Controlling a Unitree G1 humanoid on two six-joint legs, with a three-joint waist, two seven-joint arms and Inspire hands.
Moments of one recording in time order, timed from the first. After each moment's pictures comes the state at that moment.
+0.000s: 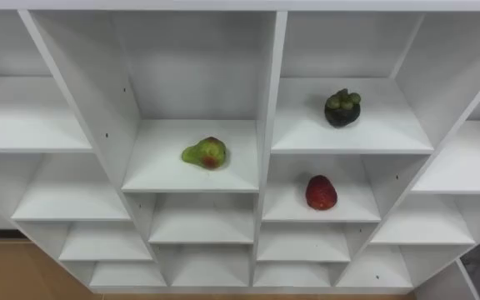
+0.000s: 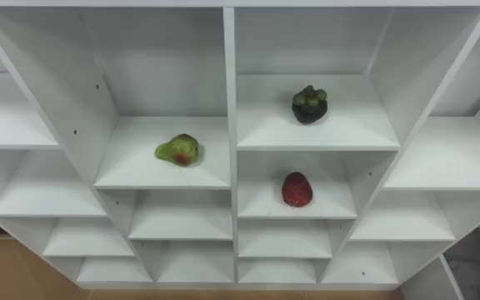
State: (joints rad) left arm 0.26 0.18 0.09 1.00 0.07 0.02 0.01; right arm 0.22 -0.21 0.05 1.16 -0.33 0.08 0.04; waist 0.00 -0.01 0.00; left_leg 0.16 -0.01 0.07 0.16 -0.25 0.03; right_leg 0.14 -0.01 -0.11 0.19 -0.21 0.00
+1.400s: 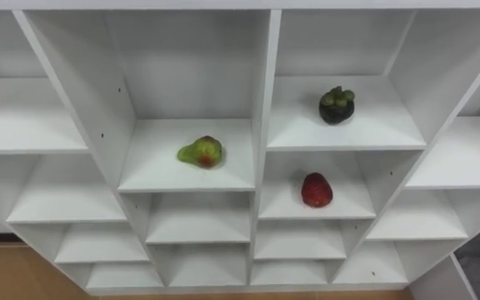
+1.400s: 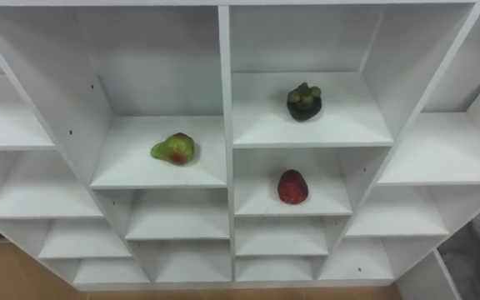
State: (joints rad) left arm 0.25 0.18 0.07 1.00 0.07 -0.04 0.01; right arm 0.23 -0.22 -0.01 1.04 -0.19 -0.05 -0.16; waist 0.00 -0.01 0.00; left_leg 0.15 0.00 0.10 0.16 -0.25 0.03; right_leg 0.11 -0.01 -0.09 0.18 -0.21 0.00
